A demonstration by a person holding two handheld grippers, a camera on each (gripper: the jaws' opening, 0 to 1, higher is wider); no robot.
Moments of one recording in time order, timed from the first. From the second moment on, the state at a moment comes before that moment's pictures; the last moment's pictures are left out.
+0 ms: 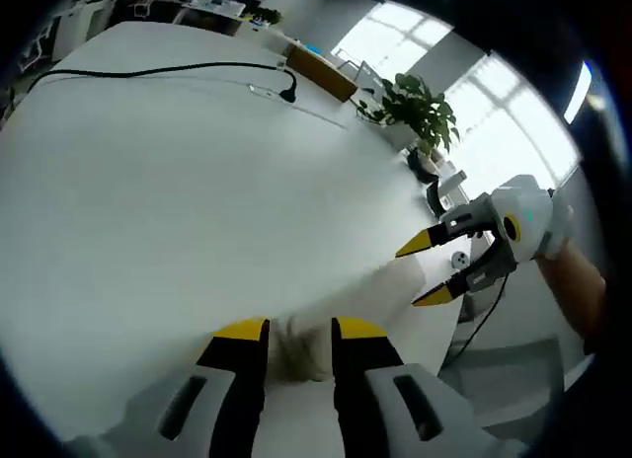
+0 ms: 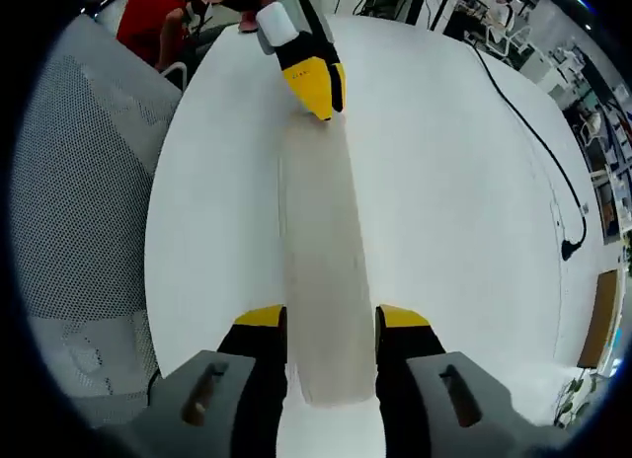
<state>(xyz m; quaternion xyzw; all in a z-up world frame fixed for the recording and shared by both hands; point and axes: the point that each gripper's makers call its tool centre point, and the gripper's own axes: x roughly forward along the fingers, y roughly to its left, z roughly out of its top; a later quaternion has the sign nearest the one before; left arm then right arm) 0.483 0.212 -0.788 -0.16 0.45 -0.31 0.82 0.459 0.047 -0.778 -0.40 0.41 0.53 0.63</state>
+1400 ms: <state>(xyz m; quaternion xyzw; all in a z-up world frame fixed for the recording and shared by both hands) 0.464 0.180 -0.800 0.15 0.48 -0.38 0.78 0.450 -0.009 -0.806 -0.36 0.53 0.43 0.63</state>
